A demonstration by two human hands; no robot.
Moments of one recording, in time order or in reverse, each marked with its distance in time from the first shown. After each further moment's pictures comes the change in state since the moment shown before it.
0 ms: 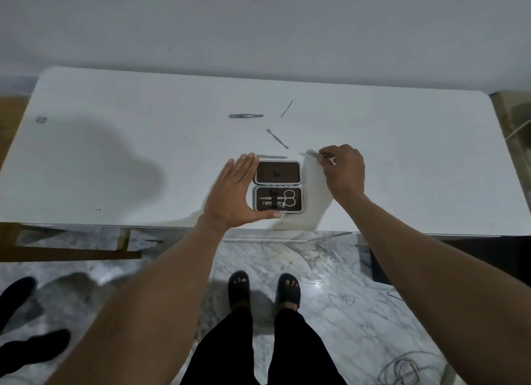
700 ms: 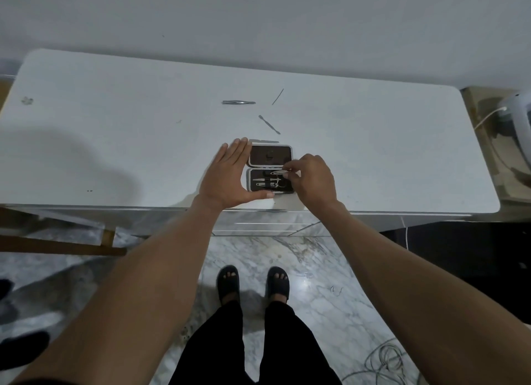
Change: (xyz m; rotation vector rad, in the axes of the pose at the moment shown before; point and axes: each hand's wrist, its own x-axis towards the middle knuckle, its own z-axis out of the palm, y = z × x) left_hand -0.003 0.003 -0.002 0.018 -0.029 0.006; right_hand -0.073 -0.028 0.011 -0.163 -0.161 -0.171
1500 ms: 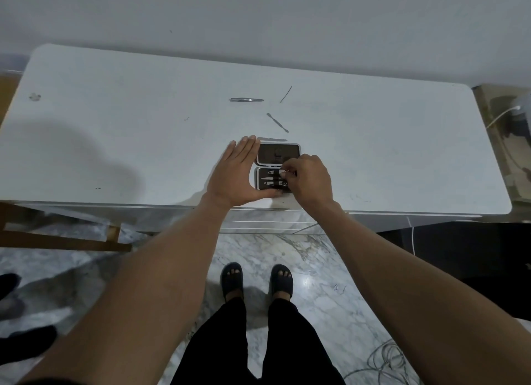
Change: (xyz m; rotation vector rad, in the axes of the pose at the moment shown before) left_hand 0.002 -0.004 0.004 -0.027 0.039 0.020; right_hand 0.002 -0.022 0.015 -0.001 0.014 0.014
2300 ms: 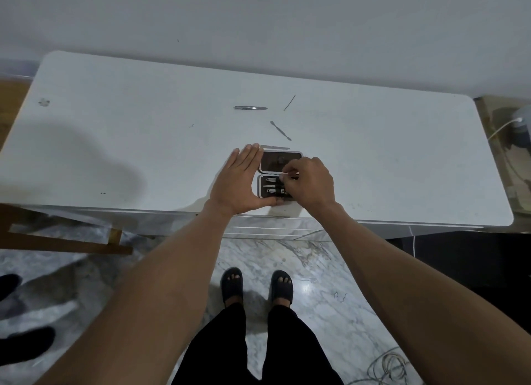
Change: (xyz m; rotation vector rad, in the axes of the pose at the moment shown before) left_hand 0.000 -0.002 -0.001 0.029 0.009 0.027; right_hand 0.012 -0.006 -0.006 0.011 0.004 -0.016
